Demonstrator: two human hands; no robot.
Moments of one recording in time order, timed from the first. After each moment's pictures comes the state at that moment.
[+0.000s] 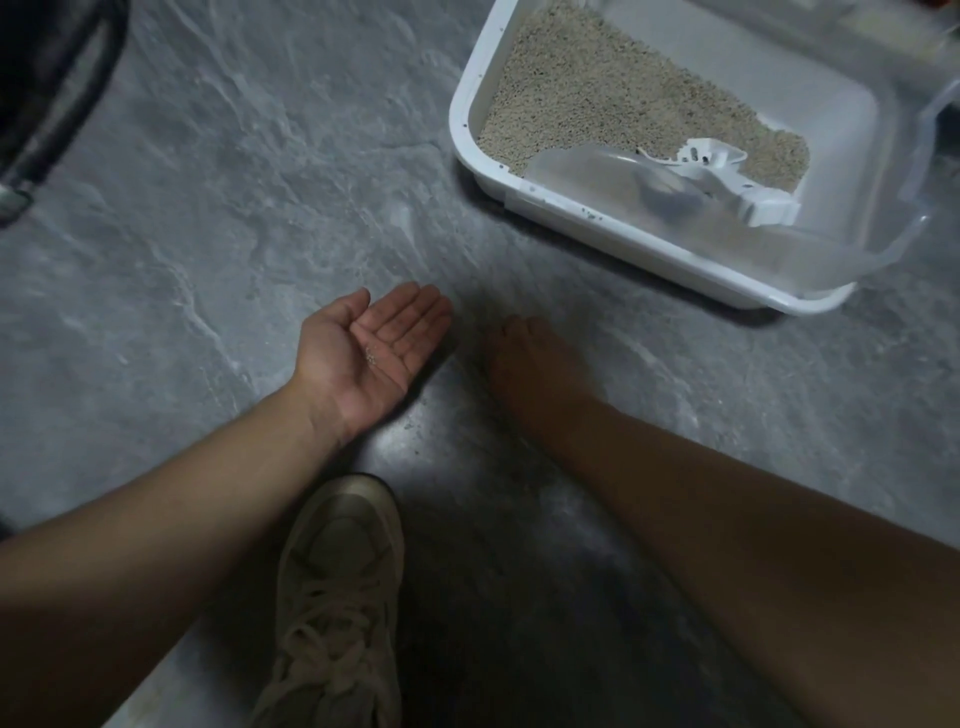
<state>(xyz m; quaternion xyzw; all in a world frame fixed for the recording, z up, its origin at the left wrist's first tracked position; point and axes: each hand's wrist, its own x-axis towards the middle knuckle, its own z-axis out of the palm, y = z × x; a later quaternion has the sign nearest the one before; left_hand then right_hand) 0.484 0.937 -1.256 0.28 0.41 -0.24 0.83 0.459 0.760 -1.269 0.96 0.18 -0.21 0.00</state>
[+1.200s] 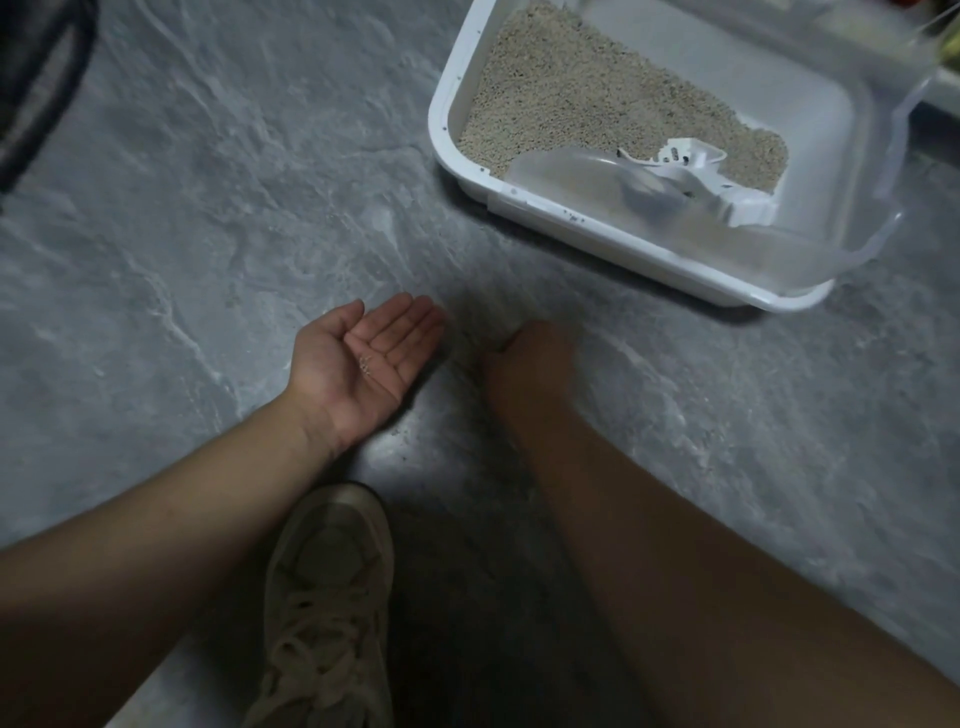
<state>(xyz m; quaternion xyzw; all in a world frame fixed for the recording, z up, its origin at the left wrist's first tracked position) 0.483 0.930 -1.265 0.27 0.42 -0.25 0.83 0.463 0.775 -1.264 0.90 -0.29 -0.20 -0.24</state>
